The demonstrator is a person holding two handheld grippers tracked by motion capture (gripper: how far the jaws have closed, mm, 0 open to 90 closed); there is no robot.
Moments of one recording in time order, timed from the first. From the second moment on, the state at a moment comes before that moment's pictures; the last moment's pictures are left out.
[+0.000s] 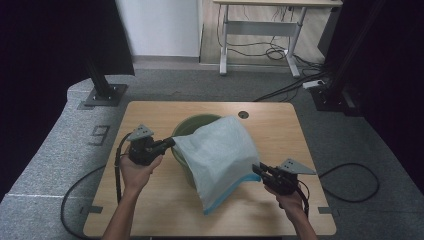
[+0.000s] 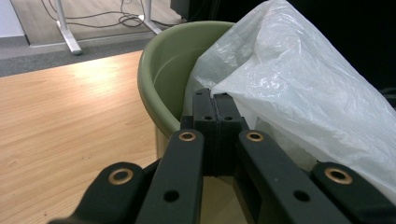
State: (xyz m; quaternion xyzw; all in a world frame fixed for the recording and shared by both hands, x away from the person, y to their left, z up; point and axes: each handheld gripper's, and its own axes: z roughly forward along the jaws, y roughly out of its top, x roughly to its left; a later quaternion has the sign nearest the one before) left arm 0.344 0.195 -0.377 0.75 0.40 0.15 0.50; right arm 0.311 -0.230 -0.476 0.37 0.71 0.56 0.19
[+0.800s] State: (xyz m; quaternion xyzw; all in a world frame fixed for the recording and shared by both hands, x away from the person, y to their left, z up) left arm 0.335 0.185 -0.368 0.77 0.35 0.12 0.52; right arm 0.292 -0.244 -0.355 0.35 0.64 0.63 0.28
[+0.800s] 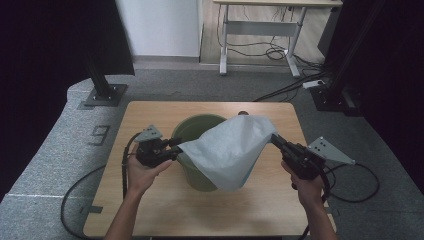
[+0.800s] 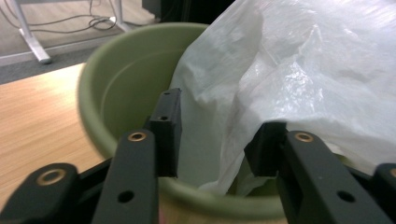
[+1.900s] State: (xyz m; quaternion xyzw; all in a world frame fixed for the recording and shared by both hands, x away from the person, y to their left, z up) left arm 0.300 0.126 -0.345 0.81 0.26 0.12 0.52; right arm 0.292 -0.213 -0.374 0.35 0.67 0.60 0.26
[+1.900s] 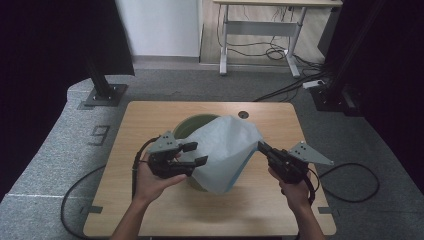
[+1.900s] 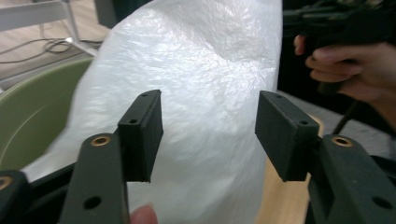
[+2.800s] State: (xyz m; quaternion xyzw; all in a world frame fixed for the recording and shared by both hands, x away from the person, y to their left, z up) left arm 0.313 0.110 -0.355 0.79 0.29 0.09 0.54; right arm 0.277 -0.189 -0.370 0.30 0.69 0.62 0.24
